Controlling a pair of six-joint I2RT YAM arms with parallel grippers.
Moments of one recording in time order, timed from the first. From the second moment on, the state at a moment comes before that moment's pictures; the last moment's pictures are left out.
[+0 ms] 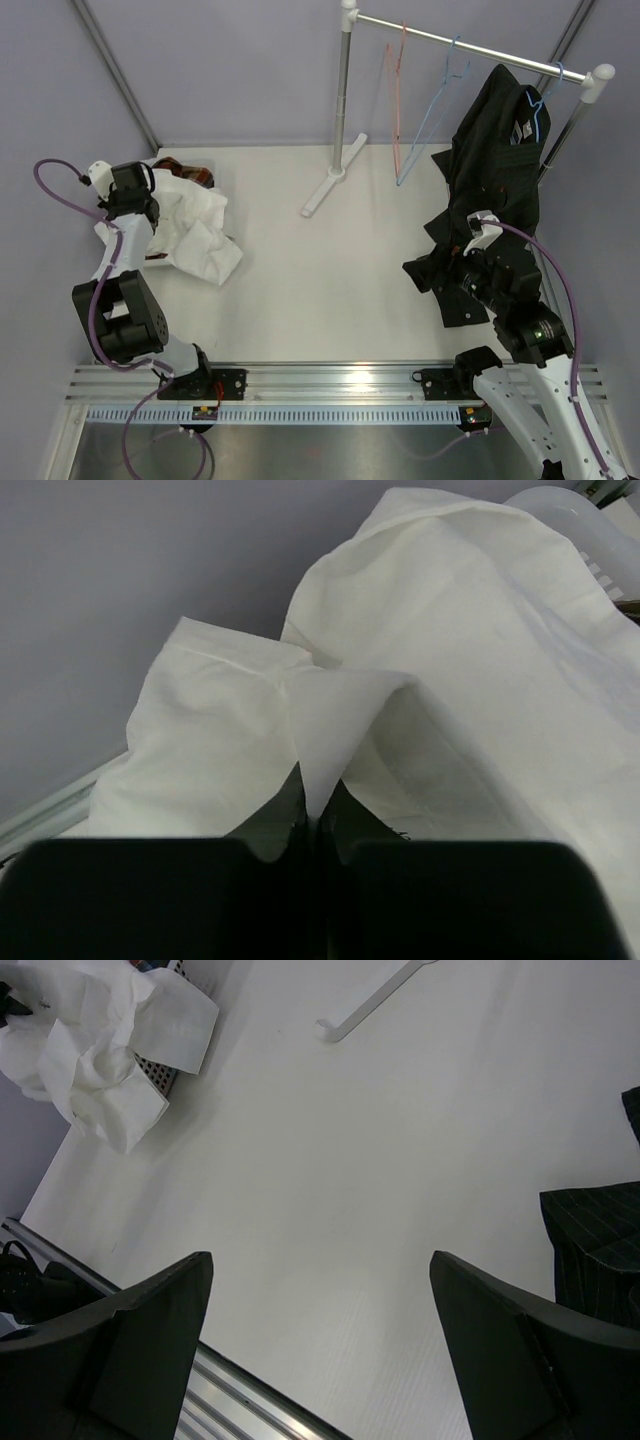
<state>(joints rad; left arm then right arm) 0.30 1.50 1.13 -0.28 -0.58 -0.47 0.30 0.52 0.80 -0.60 -0.28 0.36</state>
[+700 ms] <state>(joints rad) 0.15 1.62 1.01 -0.27 -0.39 -0.71 0.30 0.55 0.80 -0.60 -0.28 0.36</state>
